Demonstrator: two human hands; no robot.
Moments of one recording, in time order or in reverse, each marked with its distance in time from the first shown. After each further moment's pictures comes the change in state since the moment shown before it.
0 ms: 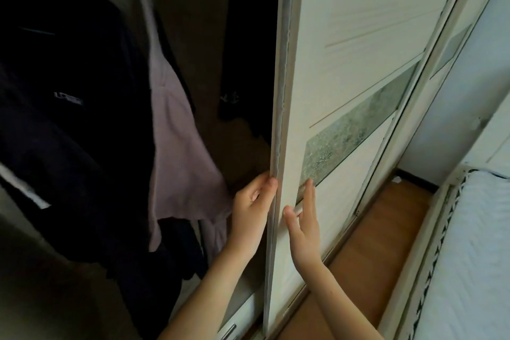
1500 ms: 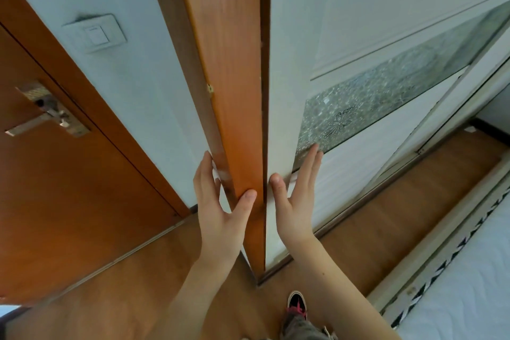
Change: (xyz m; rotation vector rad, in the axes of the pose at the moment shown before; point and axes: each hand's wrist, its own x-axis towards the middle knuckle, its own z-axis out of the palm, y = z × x) left_hand -0.328 0.028 -0.308 0.398 0.508 0.069; right_hand -0.332 -0.177 0.191 0.036 -0.194 0.070
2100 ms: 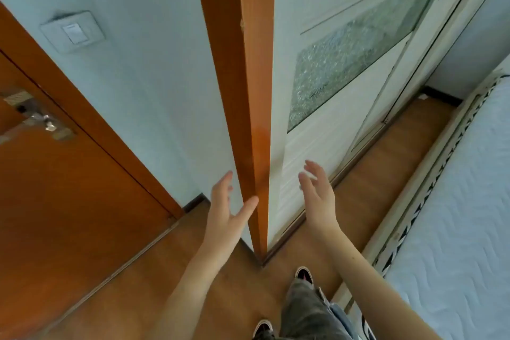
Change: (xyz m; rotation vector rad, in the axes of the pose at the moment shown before) left_hand -0.051 -0.040 -0.064 0.211 -0.485 -0.216; right_hand -0.081 0.025 -0.025 -0.023 0.153 0.333
